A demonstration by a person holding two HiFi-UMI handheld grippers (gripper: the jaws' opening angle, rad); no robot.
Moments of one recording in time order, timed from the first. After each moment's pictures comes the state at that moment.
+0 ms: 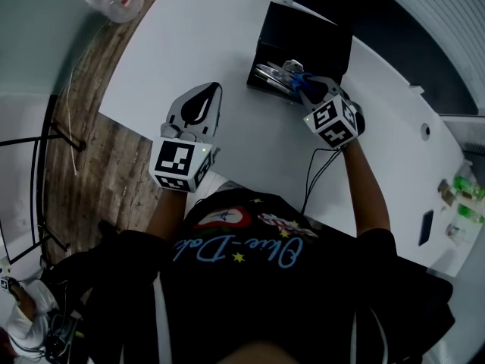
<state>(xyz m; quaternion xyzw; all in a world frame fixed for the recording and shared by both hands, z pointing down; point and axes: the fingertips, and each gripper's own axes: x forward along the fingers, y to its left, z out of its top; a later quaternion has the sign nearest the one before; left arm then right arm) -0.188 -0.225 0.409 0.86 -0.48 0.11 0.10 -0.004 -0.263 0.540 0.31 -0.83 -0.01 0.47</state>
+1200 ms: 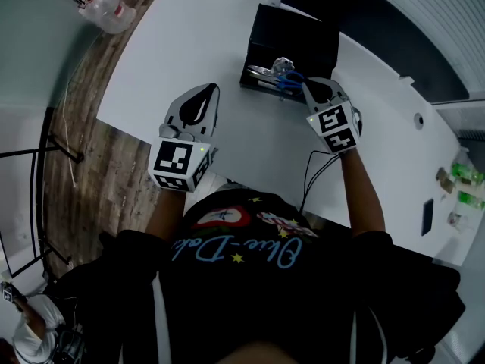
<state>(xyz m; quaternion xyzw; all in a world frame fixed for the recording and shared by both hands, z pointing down) -0.181 -0.215 0.401 0.88 -0.46 0.10 0.09 0.012 -0.253 0.495 0.41 -0.83 0.01 0.38</state>
